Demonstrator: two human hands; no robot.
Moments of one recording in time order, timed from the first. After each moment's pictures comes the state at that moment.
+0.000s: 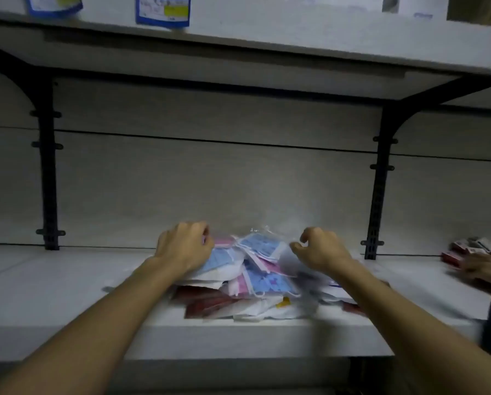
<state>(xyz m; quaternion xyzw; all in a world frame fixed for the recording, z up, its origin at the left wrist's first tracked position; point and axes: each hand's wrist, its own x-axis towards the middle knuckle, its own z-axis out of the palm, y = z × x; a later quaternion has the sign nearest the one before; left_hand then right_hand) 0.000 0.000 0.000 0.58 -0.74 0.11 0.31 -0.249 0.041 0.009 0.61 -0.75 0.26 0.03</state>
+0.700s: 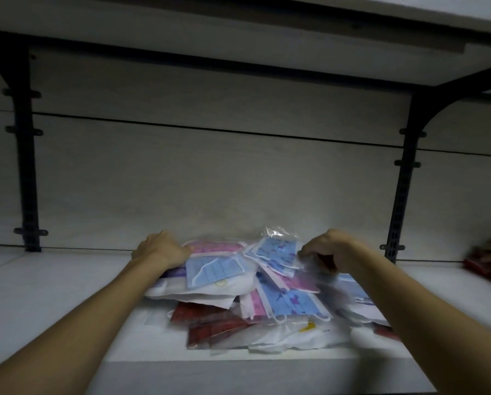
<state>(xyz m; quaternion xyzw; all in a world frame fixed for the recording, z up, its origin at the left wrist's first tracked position) 0.038 -0.073 -0.012 0.73 -0.63 -0.07 0.24 -0.251 -0.024 0.022 0.43 -0.76 0.38 -0.31</state>
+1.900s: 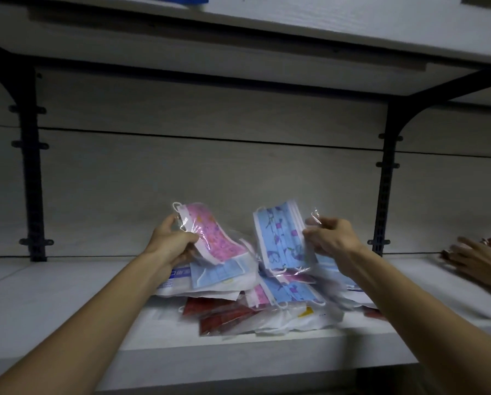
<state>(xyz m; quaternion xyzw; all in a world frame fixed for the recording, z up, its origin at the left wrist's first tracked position) 0.037 -0.036 0.002 0.45 -0.50 -0.47 0.57 -0.237 0.023 0.020 0.46 -0.59 0.61 -0.27</state>
